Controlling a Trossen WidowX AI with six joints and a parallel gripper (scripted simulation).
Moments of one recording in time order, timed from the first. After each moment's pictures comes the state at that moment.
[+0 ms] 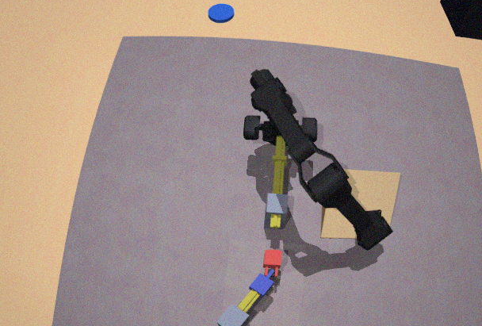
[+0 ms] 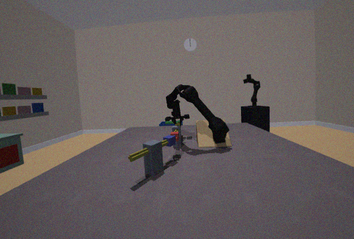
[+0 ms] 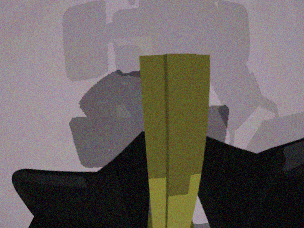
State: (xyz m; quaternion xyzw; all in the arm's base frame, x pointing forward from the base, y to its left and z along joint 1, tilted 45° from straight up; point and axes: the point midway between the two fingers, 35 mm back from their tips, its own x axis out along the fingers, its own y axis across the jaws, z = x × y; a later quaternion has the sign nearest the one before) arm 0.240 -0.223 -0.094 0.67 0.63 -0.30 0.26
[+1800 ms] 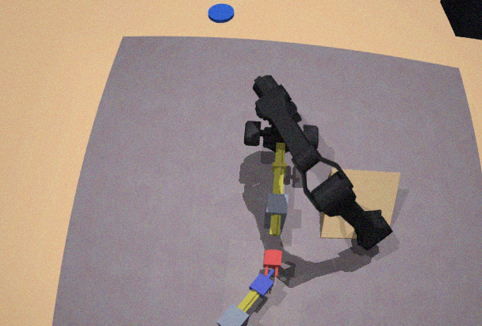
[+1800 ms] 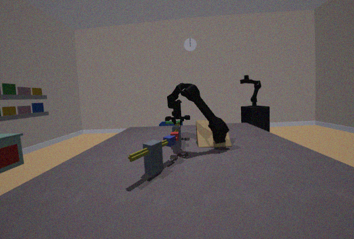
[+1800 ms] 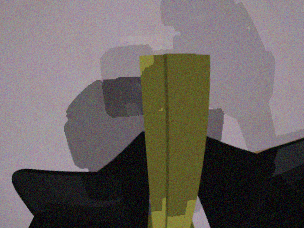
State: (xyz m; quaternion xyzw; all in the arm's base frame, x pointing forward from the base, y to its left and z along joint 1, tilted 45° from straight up) arm 0.241 -0.208 -0.081 0.69 0.61 -0.29 0.26
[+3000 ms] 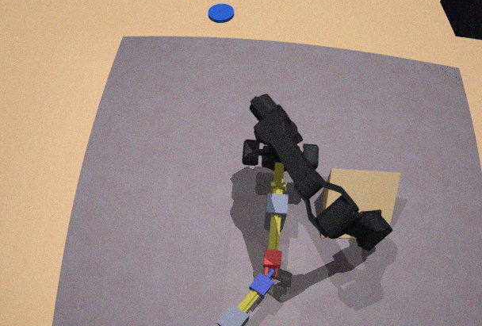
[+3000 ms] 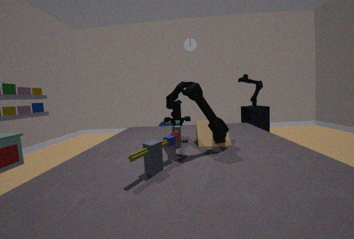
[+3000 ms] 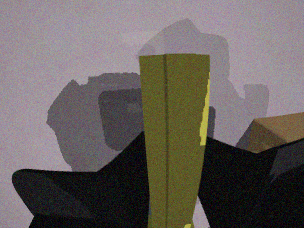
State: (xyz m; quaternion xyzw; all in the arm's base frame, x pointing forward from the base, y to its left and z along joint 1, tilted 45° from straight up) arm 0.246 -0.168 -0.043 0.69 0.61 -0.29 0.26
